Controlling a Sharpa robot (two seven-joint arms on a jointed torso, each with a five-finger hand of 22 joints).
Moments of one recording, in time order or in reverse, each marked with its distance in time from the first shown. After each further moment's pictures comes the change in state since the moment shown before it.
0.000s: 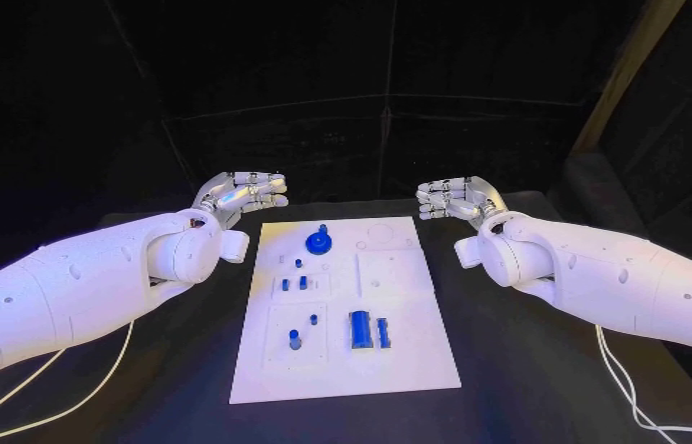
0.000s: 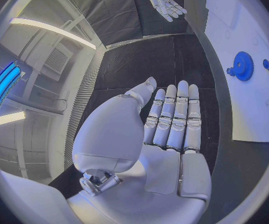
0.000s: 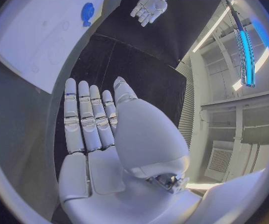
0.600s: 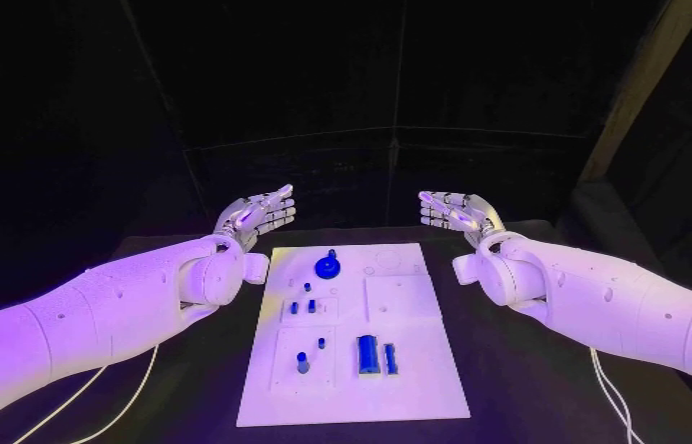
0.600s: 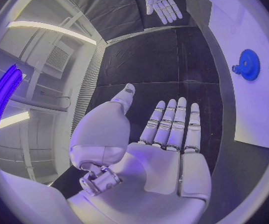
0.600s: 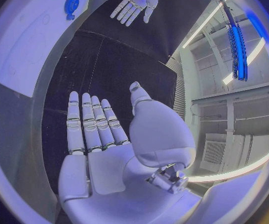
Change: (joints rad) left arm -0.051 0.073 0.015 -0.075 0.043 -0.046 0.049; left_hand -0.367 0.032 -0.135 0.022 -0.031 -0.285 -0.060 -0.124 -0.048 -0.338 -0.018 -0.135 -0.053 -0.295 -0.012 -0.260 -0.156 -0.023 -0.310 -0.018 -0.177 -0.236; right arm -0.011 0.082 0.005 -0.118 0.051 0.066 0.093; right_hand -0.424 -0.008 0.049 -0.079 -0.063 -0.249 -0.031 -0.047 -0.125 -0.269 -0.037 -0.083 -0.188 -0.265 -0.049 -0.087 -0.189 -0.025 -0.223 -0.054 -0.162 -0.150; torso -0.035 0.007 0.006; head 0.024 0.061
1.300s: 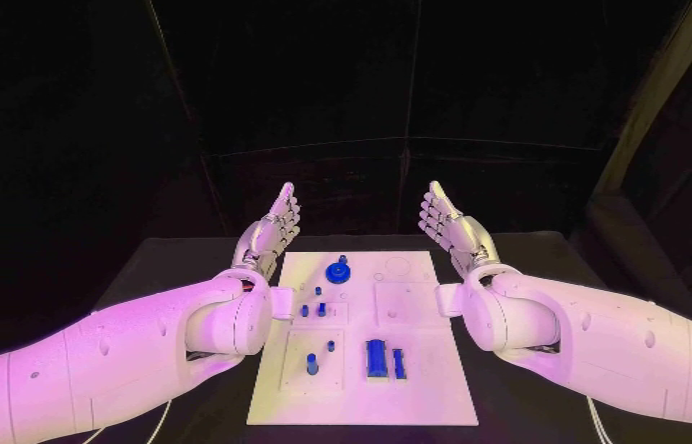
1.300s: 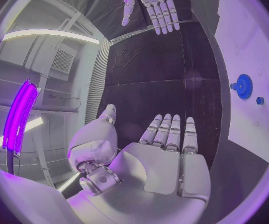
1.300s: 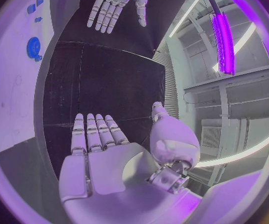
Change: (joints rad) left arm -0.136 -0.113 0.112 0.418 -0.077 -0.401 0.085; left_hand -0.558 0.008 -0.141 0.001 -0.012 -0.402 -0.100 -0.019 -0.017 -0.421 -0.117 -0.014 -0.017 -0.374 -0.103 -0.123 -0.108 -0.109 -0.285 -0.137 -0.016 -0.142; right arm -0.068 -0.107 0.034 0.432 0.146 -0.297 0.100; right_hand -0.630 -0.012 0.020 -0.084 -0.119 -0.403 -0.118 -0.015 -0.088 -0.460 -0.102 -0.012 -0.019 -0.469 -0.057 -0.016 -0.095 -0.102 -0.454 -0.135 -0.033 -0.048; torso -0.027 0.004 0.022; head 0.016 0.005
